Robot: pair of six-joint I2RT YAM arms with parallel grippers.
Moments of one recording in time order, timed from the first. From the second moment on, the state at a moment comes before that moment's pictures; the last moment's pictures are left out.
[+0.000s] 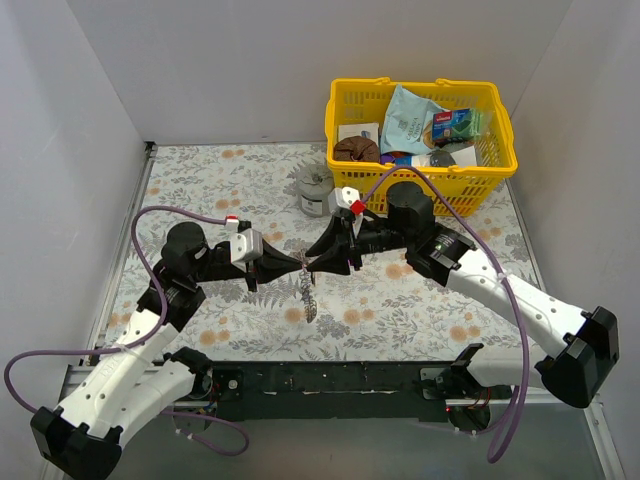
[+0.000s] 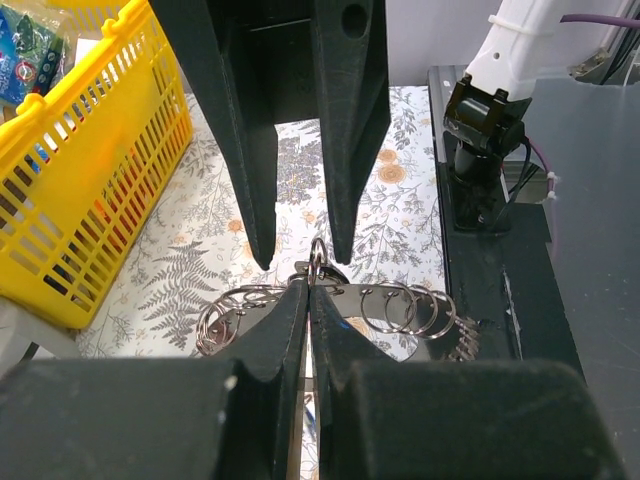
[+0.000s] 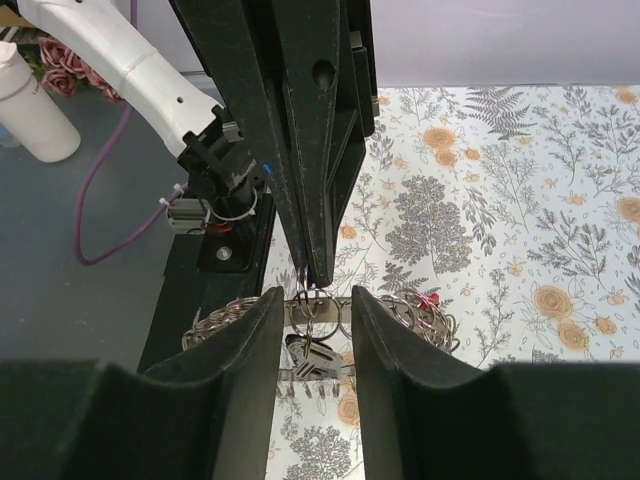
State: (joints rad) left arm -0.48 0.77 0.74 -0.02 0.97 0.16; right arm 0.82 1.22 1.08 -0.05 -0.88 -0.06
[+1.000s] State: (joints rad) left arm -0.48 0.80 0.80 -0.07 0.99 0.20; right arm 0.82 1.29 1.20 -0.28 -0.85 -0.17
